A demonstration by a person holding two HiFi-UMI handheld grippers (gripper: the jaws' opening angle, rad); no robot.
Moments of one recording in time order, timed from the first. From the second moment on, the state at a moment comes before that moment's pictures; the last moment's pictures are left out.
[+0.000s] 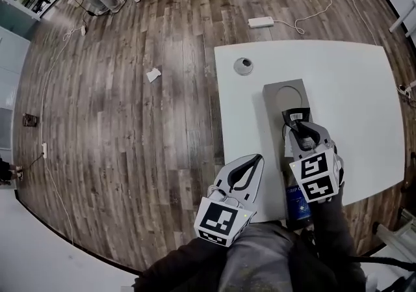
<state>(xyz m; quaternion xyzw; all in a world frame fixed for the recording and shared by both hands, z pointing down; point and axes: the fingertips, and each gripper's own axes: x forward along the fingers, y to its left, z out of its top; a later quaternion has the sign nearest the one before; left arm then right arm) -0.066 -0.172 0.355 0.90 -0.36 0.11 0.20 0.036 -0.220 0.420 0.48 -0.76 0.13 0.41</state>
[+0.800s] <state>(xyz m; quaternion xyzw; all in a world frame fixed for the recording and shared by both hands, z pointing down) -0.036 -0.127 0.343 0.91 -0.35 0.11 0.17 0.063 -0.169 0.393 0.52 -0.77 0.13 0.34</state>
